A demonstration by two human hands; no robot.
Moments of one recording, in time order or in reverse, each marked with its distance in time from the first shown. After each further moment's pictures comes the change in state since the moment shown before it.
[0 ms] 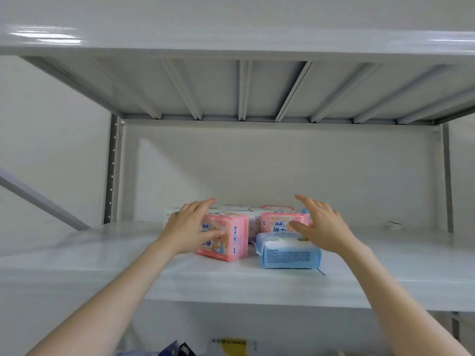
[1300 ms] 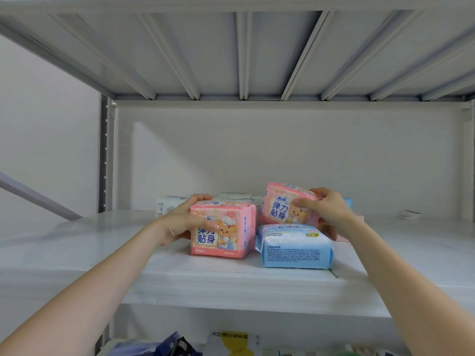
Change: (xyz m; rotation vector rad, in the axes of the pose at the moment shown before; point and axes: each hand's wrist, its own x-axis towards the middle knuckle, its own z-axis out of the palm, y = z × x) left_hand 0.031 -0.022 0.031 -1.087 -0.401 -0.411; right_hand 0.054 0.036 0.042 0.874 -0.067 0.461
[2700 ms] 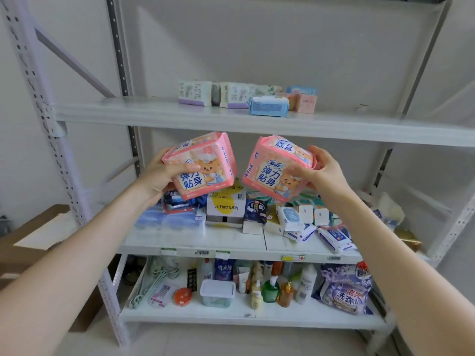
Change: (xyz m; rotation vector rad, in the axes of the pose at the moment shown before) left_hand -0.383 -0.035 0.097 -0.304 0.240 -0.081; right_hand -0.425 -0.016 -0.055 0.166 -0.127 0.111
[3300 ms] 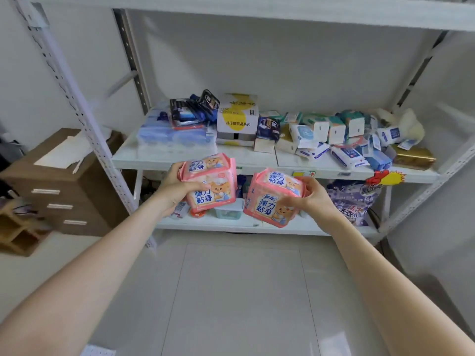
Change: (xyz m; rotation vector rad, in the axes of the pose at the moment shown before) left_hand -0.115 -0.204 -0.031 0.058 0.078 -0.375; right_hand -0.163 0.189 0.045 -0.078 -0.149 0.455
